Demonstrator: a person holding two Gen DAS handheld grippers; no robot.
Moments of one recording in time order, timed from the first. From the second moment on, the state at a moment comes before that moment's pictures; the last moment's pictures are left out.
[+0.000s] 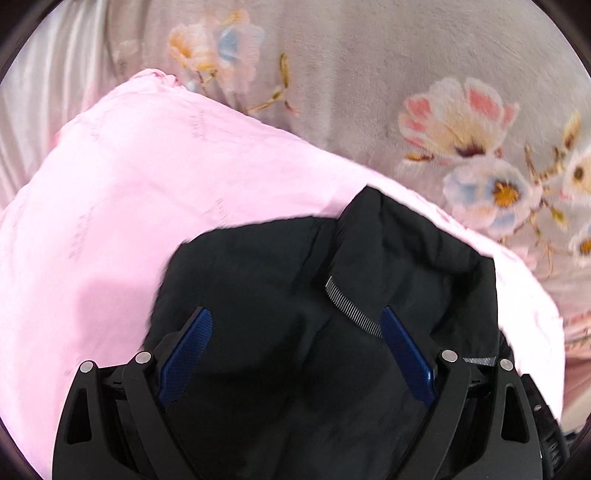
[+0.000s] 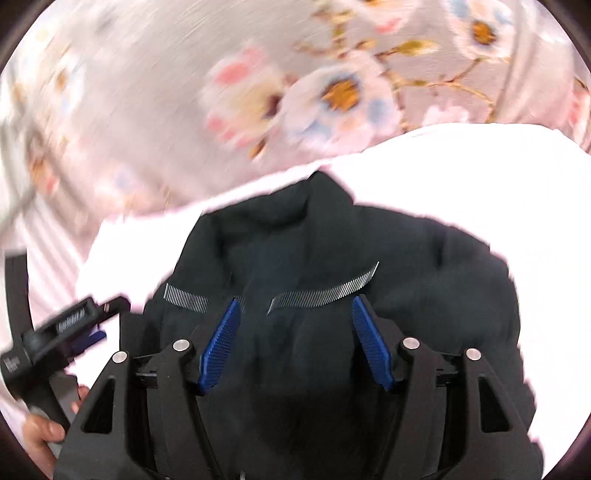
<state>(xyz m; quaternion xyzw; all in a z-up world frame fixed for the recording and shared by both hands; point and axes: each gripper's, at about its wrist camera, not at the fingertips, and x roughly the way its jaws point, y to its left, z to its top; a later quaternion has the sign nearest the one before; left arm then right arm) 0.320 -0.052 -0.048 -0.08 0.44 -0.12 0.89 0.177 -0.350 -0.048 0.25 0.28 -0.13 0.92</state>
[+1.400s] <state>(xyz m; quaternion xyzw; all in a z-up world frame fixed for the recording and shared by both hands) 0.444 -0.112 -0.059 -0.05 0.44 -0.10 0.89 0.300 -0.444 -0.069 0.38 0.26 -0.14 0.88</state>
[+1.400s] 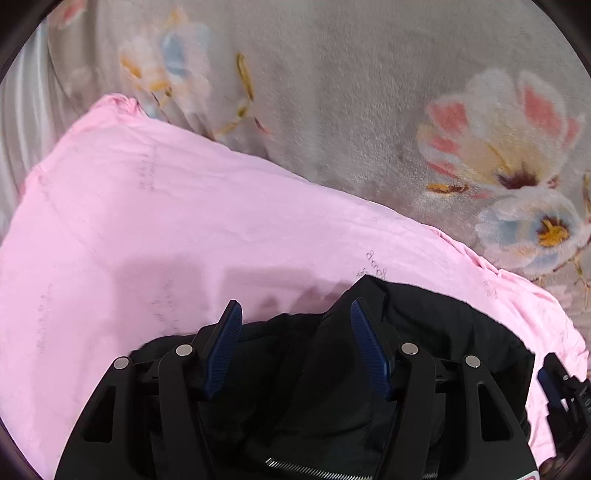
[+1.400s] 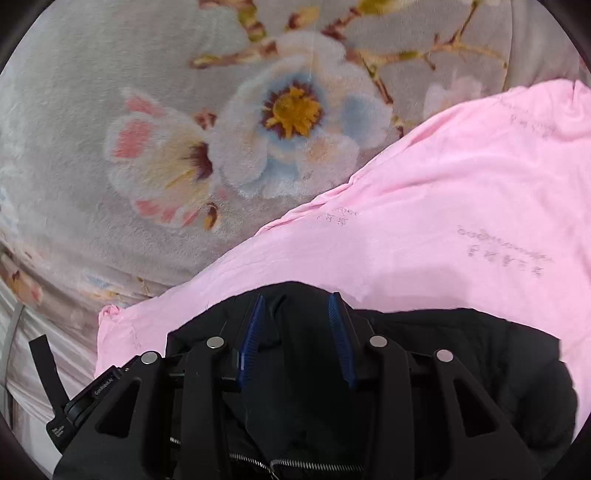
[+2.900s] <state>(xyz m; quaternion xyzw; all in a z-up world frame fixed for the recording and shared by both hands) 0.396 -0.131 -0.149 0.02 0.40 -0.14 0.90 0.291 -0.390 -0.122 0.24 0.35 -0.11 0.90</state>
